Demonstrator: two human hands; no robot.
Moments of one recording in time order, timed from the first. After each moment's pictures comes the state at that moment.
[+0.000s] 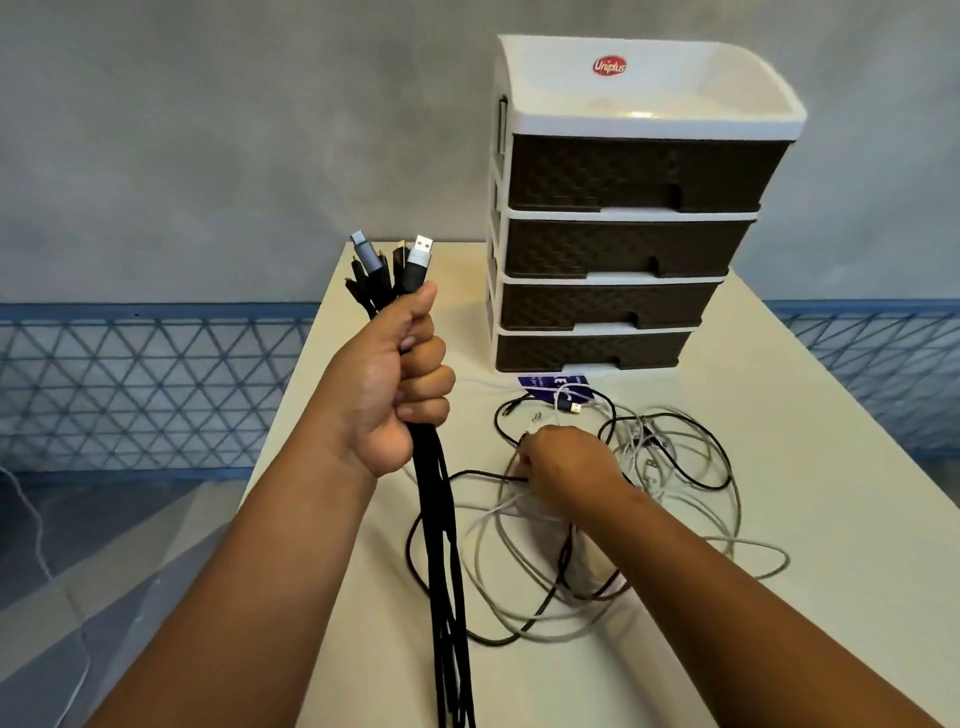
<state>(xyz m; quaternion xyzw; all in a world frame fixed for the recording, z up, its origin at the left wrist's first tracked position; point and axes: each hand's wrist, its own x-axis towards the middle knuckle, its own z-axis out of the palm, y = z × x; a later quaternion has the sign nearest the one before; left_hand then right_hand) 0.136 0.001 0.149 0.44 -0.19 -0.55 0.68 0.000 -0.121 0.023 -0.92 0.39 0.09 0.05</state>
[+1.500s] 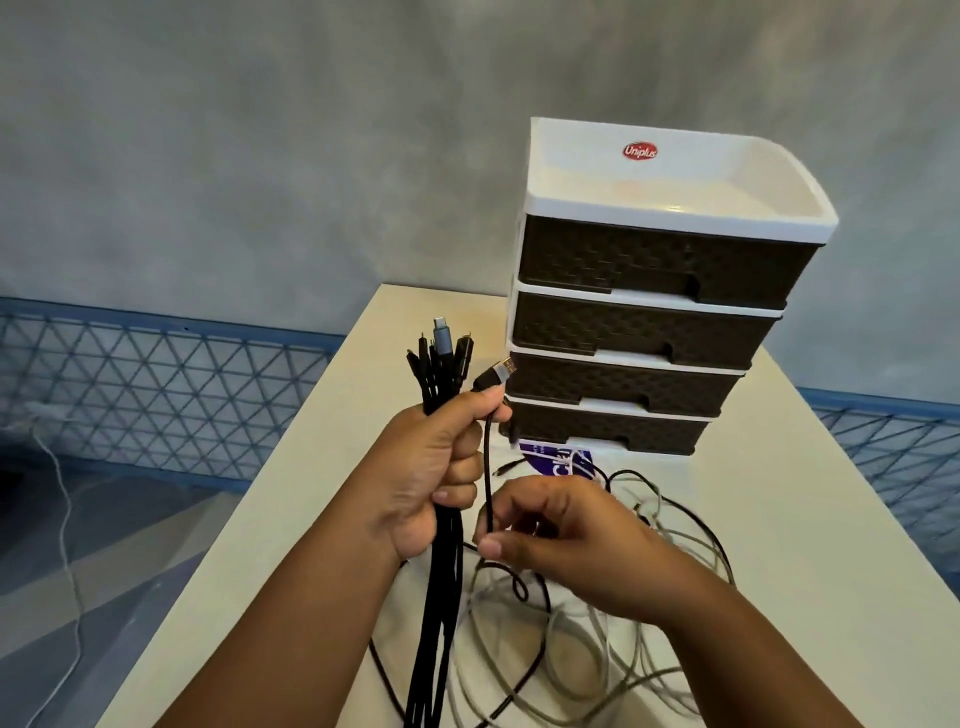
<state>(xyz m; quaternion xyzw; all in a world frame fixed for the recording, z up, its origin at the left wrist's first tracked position) 0.093 -0.032 0.142 0.52 -0.19 -0.48 0.68 -0.049 -0.119 0.118 -0.84 0.12 -0.05 0.53</state>
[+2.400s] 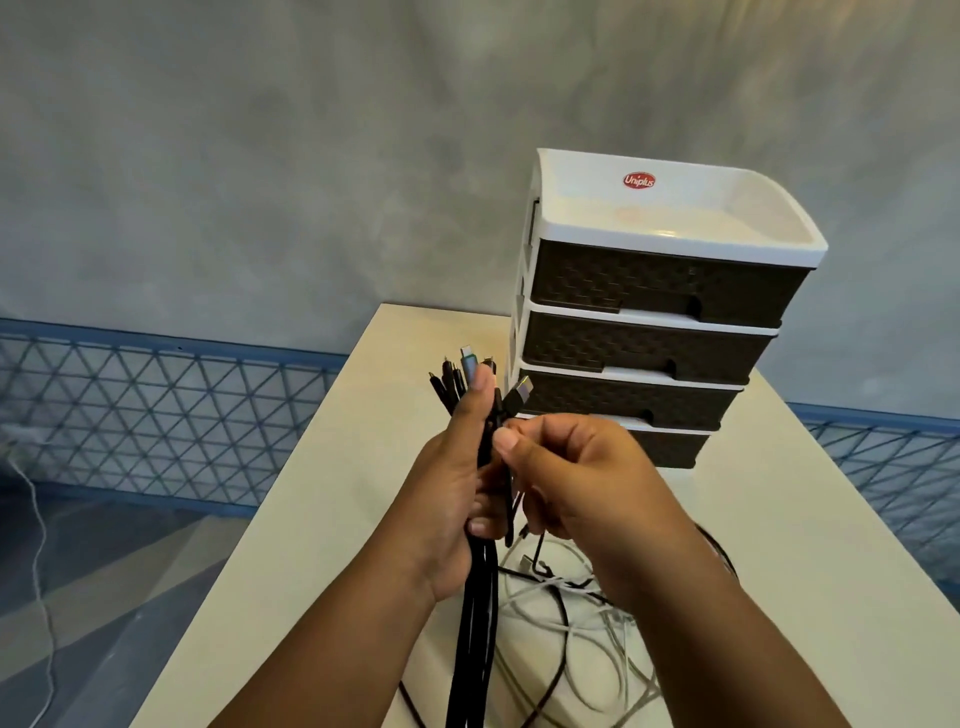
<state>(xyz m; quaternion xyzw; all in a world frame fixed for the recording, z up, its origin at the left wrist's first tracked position) 0.082 -0.014 0.148 0.49 -0.21 -0.47 0.70 -0.018 -0.075 0.171 -0.68 0.28 -0.26 0.62</state>
